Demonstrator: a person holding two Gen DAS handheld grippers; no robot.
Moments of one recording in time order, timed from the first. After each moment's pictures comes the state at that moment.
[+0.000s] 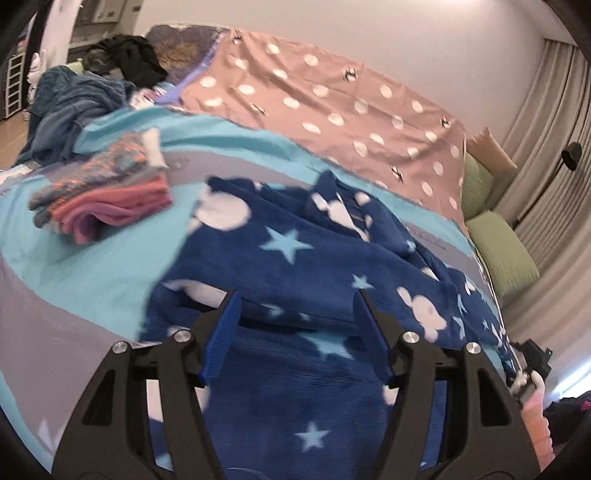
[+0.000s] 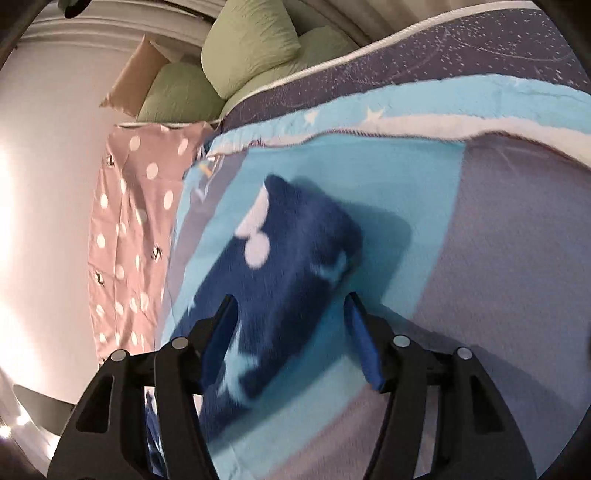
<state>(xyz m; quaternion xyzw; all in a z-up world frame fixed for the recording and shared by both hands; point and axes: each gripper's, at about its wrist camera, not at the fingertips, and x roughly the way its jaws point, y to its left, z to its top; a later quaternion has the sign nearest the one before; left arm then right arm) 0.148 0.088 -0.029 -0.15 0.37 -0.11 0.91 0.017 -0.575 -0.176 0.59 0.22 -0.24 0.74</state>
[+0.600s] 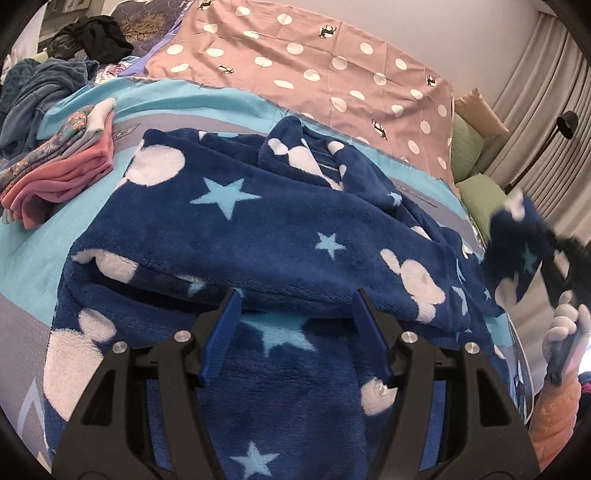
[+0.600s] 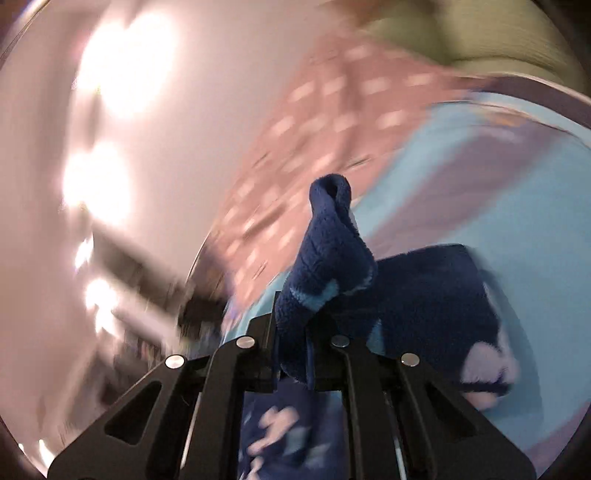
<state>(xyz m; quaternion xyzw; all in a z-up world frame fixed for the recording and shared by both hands) 0.174 0.039 -0.066 -0.14 0.42 -0.15 0.89 0.147 -0.343 -0.002 0.38 0.22 0.15 0.89</state>
